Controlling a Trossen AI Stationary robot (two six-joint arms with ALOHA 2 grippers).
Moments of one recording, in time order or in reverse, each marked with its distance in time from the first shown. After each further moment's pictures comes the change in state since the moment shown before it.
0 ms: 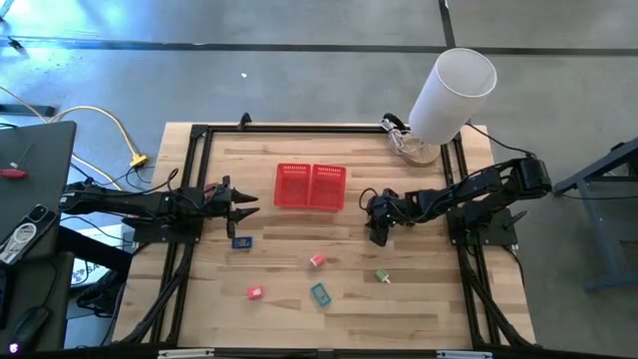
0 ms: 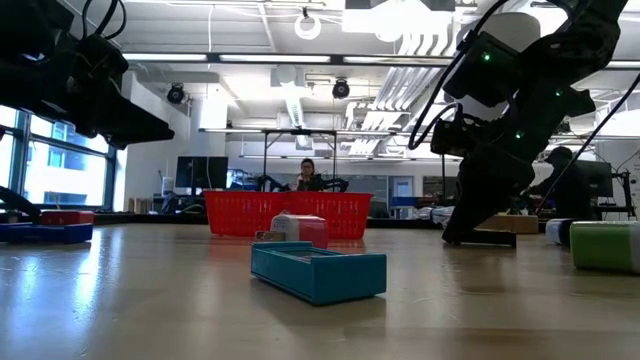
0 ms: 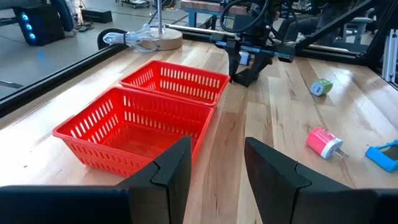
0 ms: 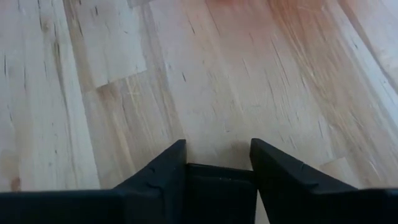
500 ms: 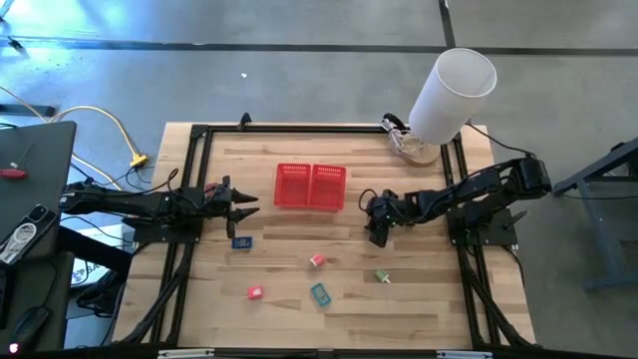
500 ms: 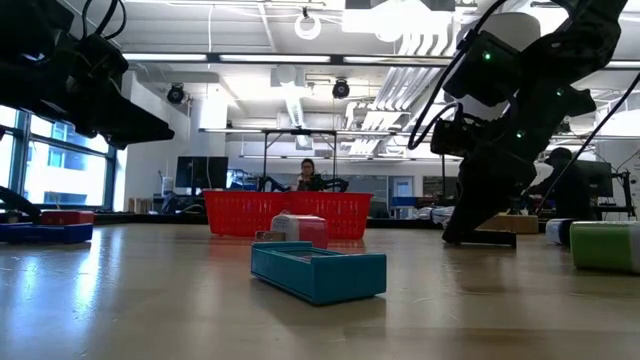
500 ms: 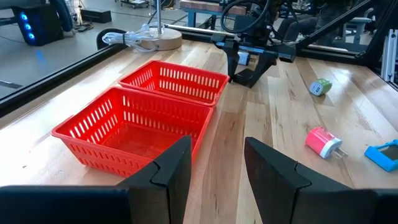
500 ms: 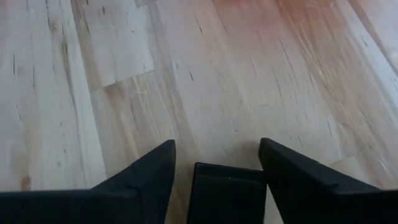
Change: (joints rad) left arm 0.000 0.000 0.000 0.000 0.002 0.000; right arm 0.002 0.000 0.000 -0.015 -0.006 0.017
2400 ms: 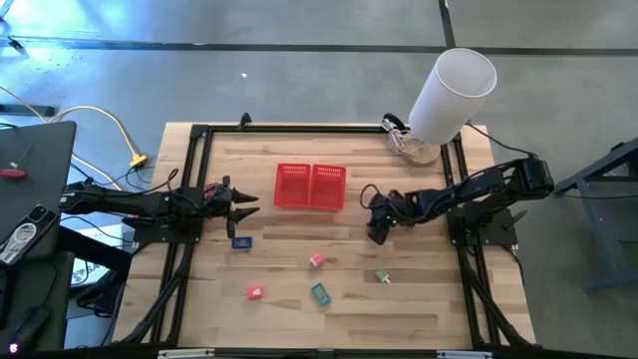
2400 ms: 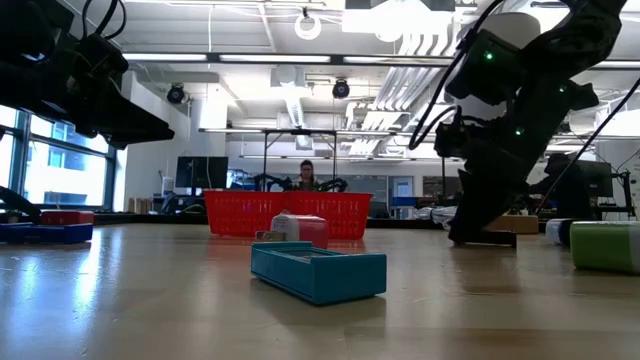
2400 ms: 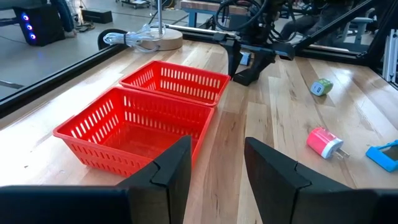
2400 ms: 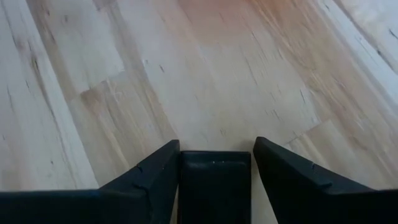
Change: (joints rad) left arm 0.000 0.000 0.000 0.000 -0.003 0.002; right arm 0.021 -0.006 0.008 -0.119 0.025 0.184
